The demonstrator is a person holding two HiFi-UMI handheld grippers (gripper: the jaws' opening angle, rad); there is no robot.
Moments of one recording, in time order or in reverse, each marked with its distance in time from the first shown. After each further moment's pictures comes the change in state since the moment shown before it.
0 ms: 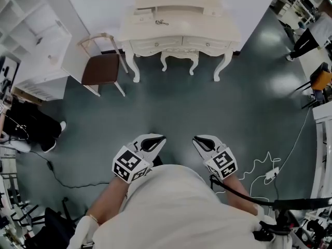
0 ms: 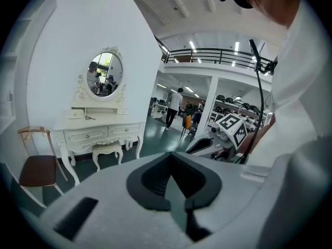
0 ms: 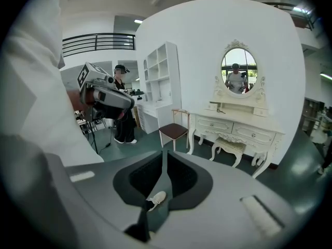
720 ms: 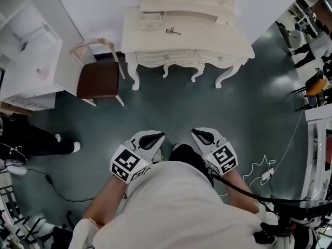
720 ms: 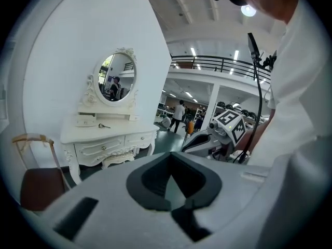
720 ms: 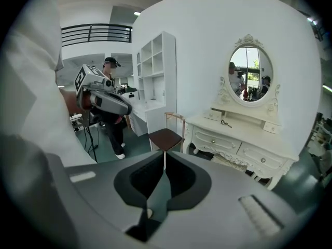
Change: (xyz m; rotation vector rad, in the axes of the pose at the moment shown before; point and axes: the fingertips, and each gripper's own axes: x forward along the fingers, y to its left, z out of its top) left arm -0.029 0.253 0.066 -0.014 -0.042 -0.051; right arm 0.207 -0.076 0.163 -0.041 0.033 -0.056
